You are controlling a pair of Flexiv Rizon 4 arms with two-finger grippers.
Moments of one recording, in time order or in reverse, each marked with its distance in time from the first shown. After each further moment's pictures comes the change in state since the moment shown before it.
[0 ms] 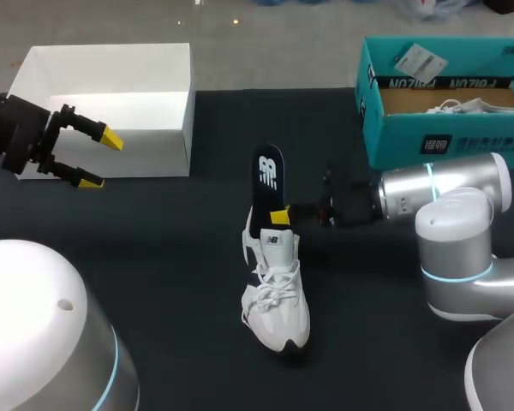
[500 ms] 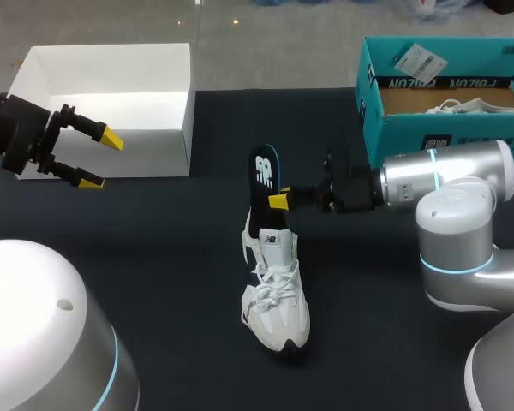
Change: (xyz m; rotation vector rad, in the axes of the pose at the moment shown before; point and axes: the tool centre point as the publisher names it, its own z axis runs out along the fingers) left arm 0.000 0.000 0.000 0.000 0.000 0.000; right arm 0.004 0.035 -0.005 -0.032 -0.018 -0.068
